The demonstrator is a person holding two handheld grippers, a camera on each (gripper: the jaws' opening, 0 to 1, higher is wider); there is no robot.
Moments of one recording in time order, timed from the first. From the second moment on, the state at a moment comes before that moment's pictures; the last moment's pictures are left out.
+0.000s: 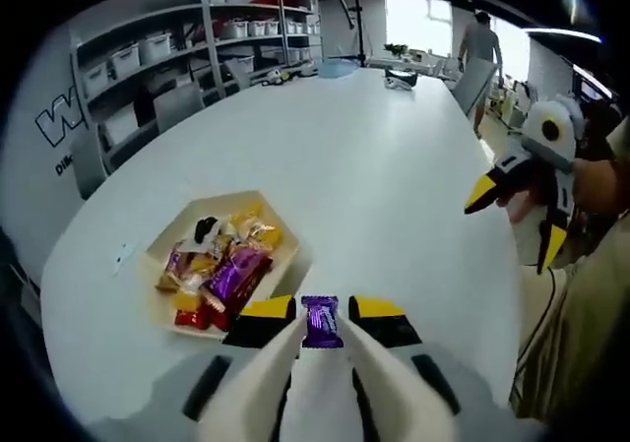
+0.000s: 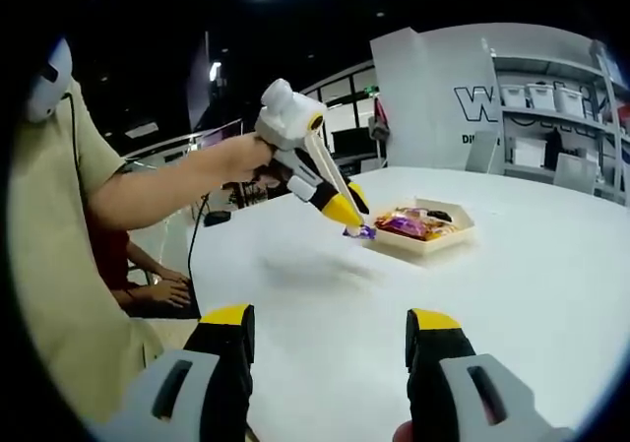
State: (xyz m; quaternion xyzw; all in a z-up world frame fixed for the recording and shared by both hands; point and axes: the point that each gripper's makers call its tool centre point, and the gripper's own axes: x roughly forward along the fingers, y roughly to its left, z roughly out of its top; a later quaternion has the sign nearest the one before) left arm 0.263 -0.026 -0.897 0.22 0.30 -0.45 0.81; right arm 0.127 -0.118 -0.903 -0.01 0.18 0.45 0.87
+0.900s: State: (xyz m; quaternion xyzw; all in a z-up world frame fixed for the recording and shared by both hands) left arm 0.340 -0.051 -0.839 0.23 0.26 -0.43 0.83; right arm 0.127 -0.121 -0.903 -0.01 0.18 0.45 0.88
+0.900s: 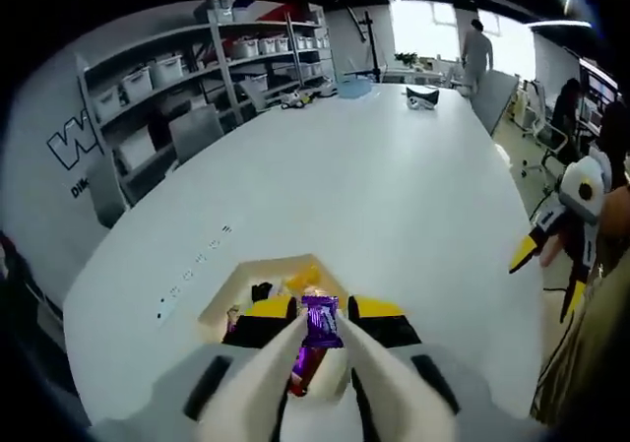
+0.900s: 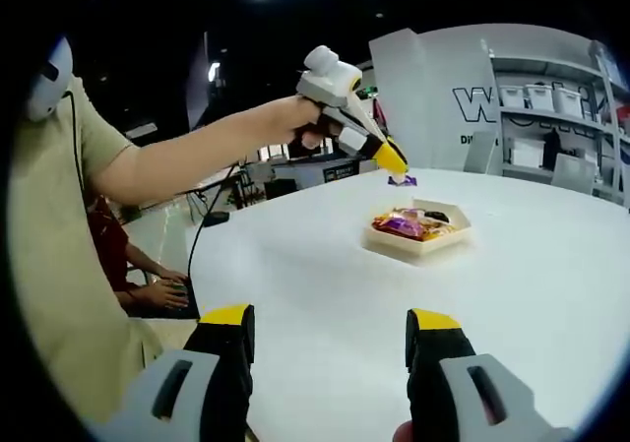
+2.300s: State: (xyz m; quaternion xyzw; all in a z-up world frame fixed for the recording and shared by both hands) left arm 0.382 -0.071 -0.799 0.25 0.22 -0.41 0.85; right arm 0.126 -0.120 -0.903 -0.01 0.18 0.45 0.88
